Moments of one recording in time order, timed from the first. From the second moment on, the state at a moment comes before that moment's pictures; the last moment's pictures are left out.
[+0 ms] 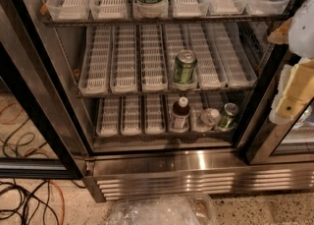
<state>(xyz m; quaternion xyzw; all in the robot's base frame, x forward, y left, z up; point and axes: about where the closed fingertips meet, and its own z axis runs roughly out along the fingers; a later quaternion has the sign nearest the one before) 0.438 -0.217 0.976 -0.60 0.78 -0.03 0.16</state>
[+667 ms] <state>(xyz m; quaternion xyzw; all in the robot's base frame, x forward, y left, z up) 0.440 -0.213 0.976 -0.60 0.78 -0.03 0.17</state>
